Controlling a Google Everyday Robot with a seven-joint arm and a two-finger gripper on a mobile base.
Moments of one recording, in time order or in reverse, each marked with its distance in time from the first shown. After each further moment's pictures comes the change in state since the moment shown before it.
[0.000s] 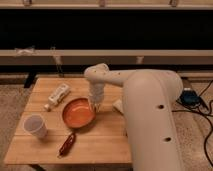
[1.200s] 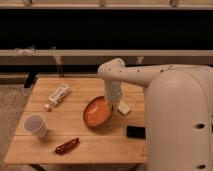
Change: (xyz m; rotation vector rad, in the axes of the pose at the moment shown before) arm 0.032 -0.100 -0.053 0.135 -0.075 0.278
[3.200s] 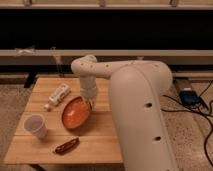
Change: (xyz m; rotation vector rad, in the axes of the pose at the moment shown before) arm 0.026 0.113 -0.007 0.010 0.128 -0.250
